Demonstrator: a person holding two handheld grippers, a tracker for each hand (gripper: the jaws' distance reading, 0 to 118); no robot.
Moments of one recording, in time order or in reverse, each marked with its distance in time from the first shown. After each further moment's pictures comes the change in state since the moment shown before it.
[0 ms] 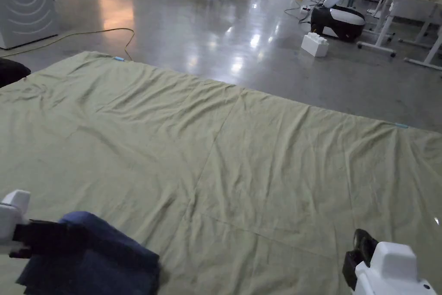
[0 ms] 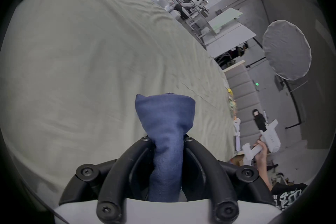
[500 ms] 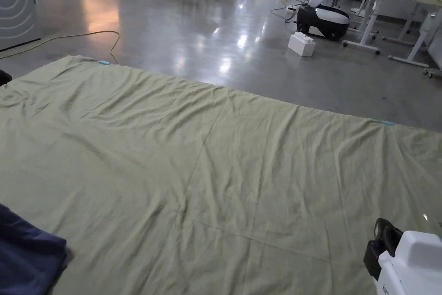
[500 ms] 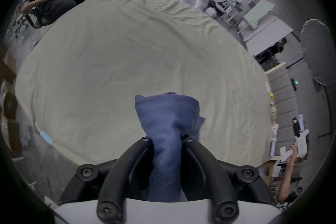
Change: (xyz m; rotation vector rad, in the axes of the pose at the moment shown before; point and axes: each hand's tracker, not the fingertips) left arm -0.049 0.067 0.067 -0.077 0.392 0.013; right arm 0.029 0.011 -0.003 0.020 -0.073 -0.012
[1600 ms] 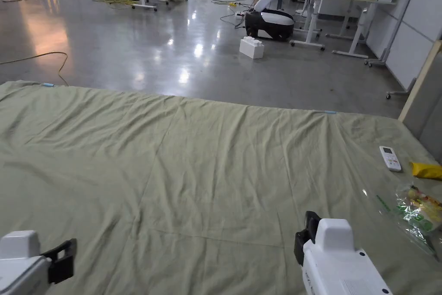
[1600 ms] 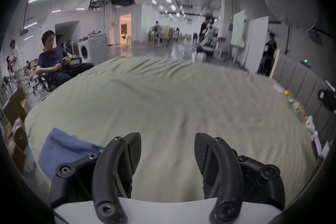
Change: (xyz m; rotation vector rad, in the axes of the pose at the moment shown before) left arm 0.260 -0.134 -0.108 0.666 0.145 -0.255; right arm -0.001 -0.023 0.009 -0.010 0.010 -0.039
